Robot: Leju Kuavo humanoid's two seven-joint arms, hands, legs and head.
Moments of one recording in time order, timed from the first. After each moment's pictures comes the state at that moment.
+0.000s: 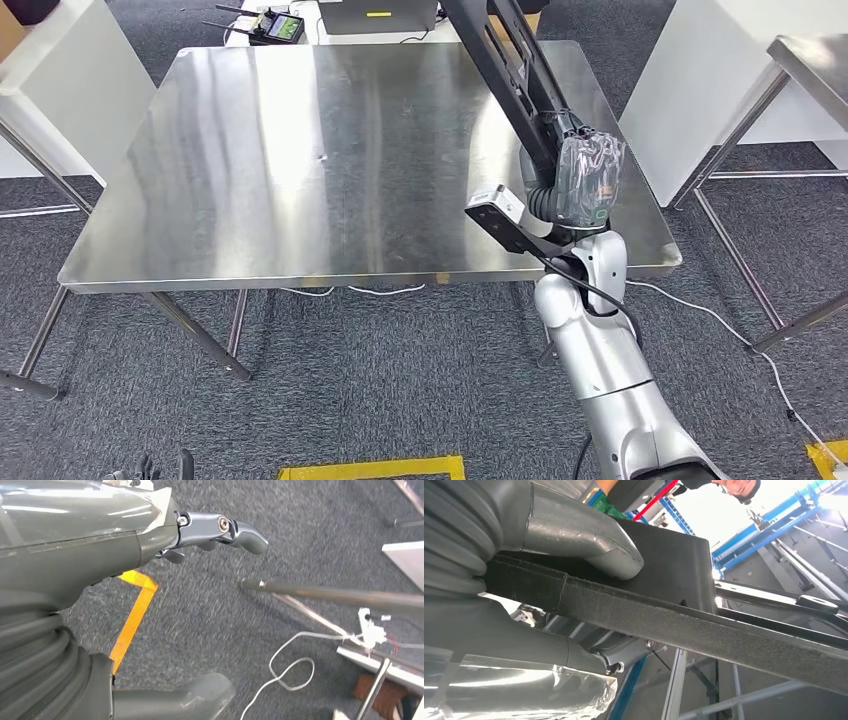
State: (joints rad) left arm -0.10 -0.18 0.70 -0.58 0.01 0.07 -0.70; right arm -0.59 0.00 0.25 -1.31 1.00 -0.65 -0.19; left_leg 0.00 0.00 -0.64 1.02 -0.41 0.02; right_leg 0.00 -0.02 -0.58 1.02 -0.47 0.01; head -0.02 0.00
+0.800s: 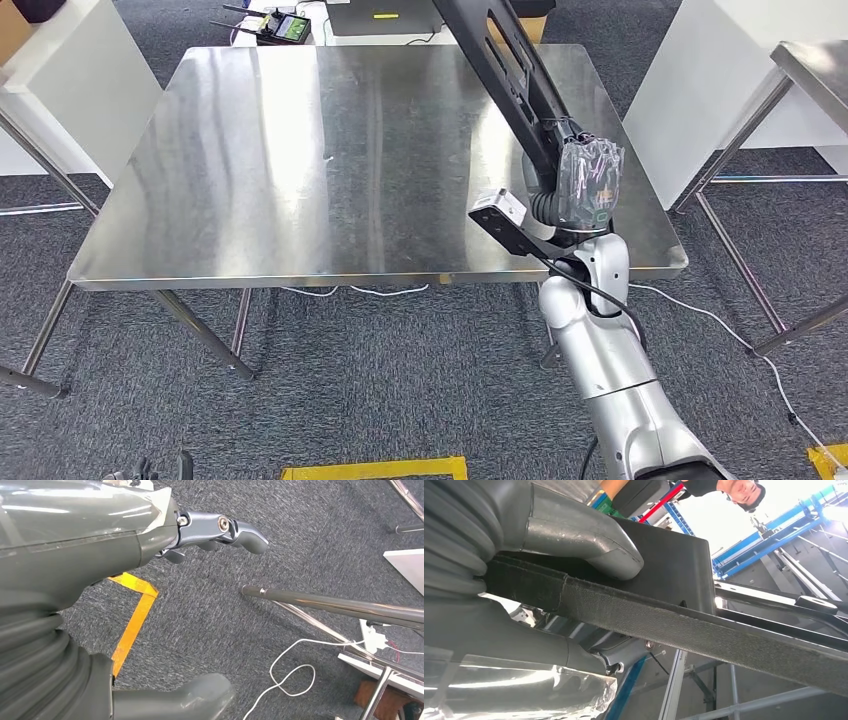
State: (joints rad) left arm -0.10 -0.18 0.71 -0.58 -0.01 0.07 -0.70; right arm -0.59 -0.02 0.26 -1.28 1.00 -0.64 -0.19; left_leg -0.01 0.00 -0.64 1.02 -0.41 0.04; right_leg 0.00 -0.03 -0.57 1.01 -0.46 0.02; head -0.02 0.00
